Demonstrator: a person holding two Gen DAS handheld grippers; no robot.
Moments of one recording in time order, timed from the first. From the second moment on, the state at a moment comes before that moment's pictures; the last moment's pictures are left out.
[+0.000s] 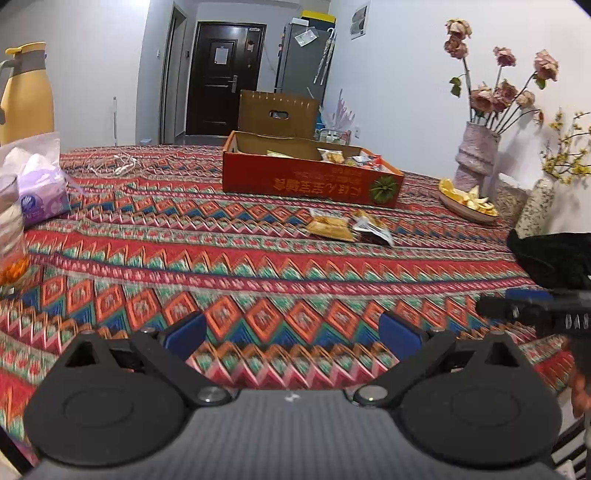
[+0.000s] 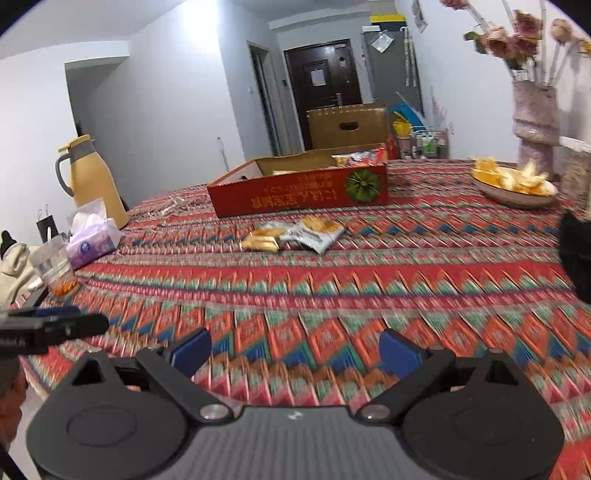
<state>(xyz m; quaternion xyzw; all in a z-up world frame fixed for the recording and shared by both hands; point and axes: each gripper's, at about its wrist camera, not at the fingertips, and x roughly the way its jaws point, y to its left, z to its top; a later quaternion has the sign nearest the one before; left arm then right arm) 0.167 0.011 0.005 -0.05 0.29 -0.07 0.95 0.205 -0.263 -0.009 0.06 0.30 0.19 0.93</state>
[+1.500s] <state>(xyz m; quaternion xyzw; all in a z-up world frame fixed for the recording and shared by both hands) 0.346 -0.057 0.001 0.00 0.31 -0.14 0.94 0.364 -0.238 -0.036 -0.04 0.31 0.15 0.94</state>
